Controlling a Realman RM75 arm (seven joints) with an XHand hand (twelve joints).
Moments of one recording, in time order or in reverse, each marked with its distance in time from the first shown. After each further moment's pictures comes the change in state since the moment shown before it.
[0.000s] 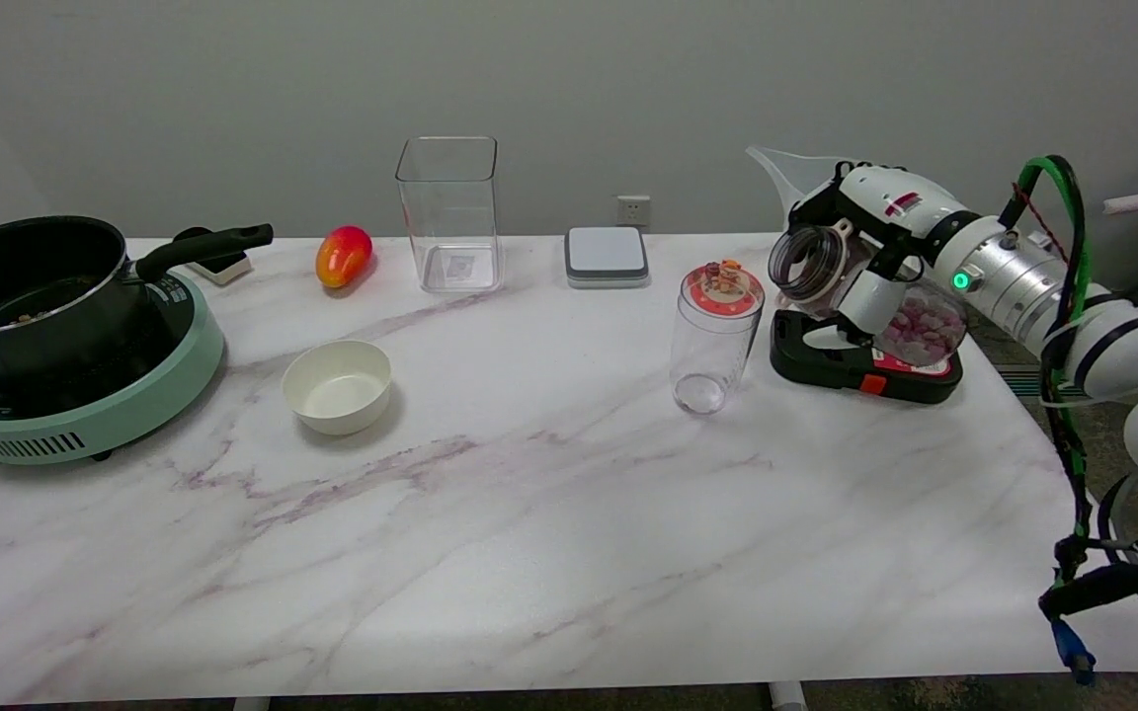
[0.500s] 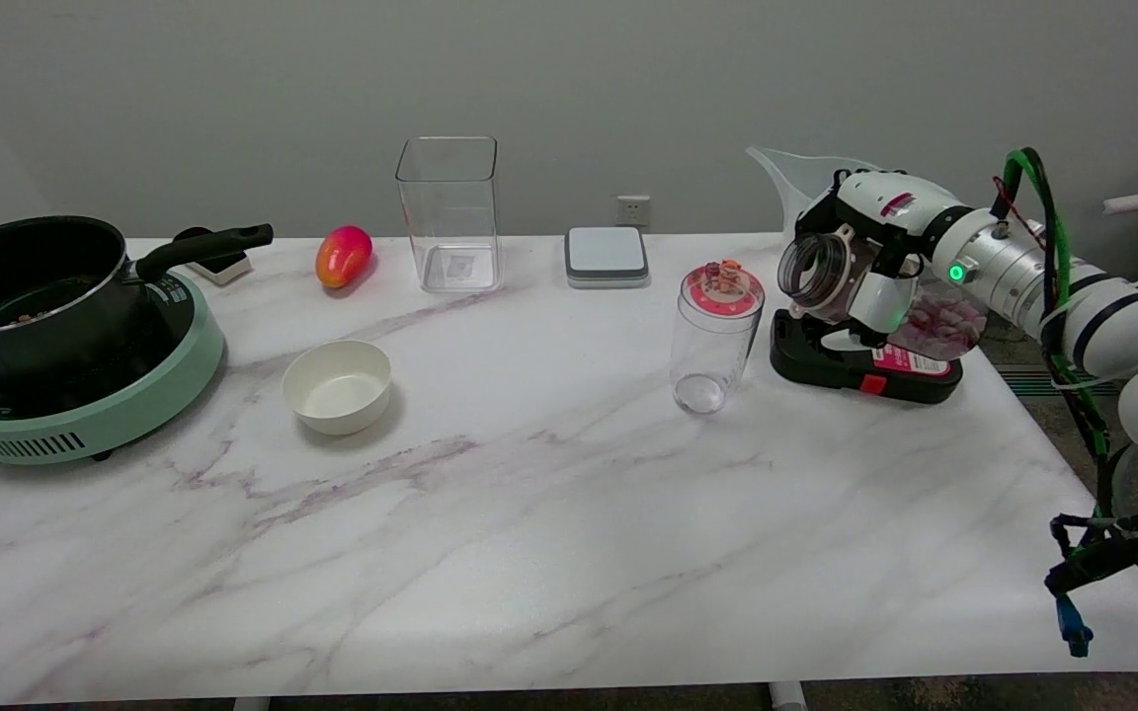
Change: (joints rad) arm 0.072 0.025 -0.005 -0.005 -0.172 -0.147 0.113
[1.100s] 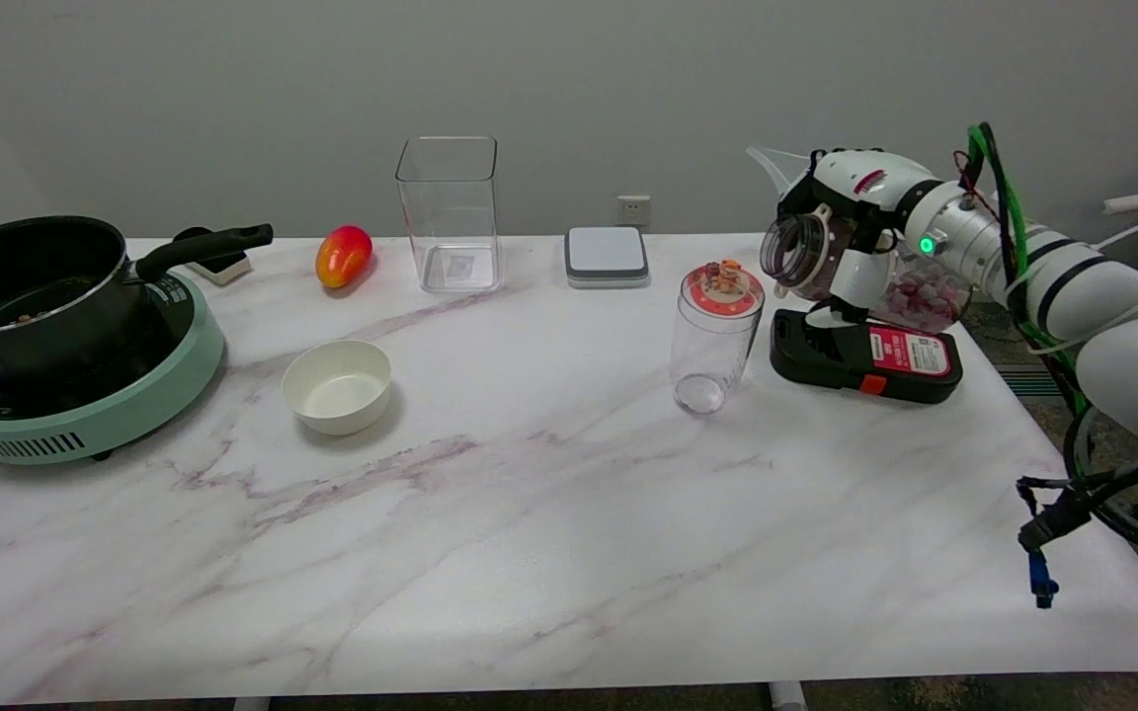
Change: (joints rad) arm 0.163 0.030 -0.127 -0.050 -0.131 -0.049 0.087
